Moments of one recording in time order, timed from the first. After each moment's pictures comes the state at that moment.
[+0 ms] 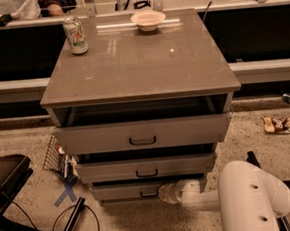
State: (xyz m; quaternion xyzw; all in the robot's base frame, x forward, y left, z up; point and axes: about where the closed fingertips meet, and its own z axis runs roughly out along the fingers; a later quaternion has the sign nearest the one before) arm 0.624 -0.061 0.145 -0.67 0.67 0.00 0.33
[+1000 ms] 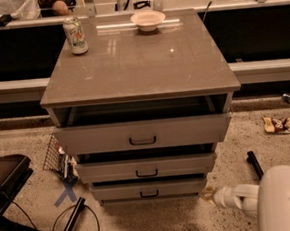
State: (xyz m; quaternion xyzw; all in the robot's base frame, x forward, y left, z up) arm 0.562 -0.256 0.216 -0.55 0.75 0.06 0.37
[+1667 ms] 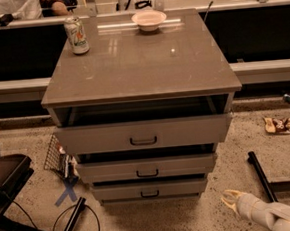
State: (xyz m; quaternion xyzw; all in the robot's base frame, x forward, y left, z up) arm 0.506 -0.324 0.320 -0.45 0.76 0.02 0.47
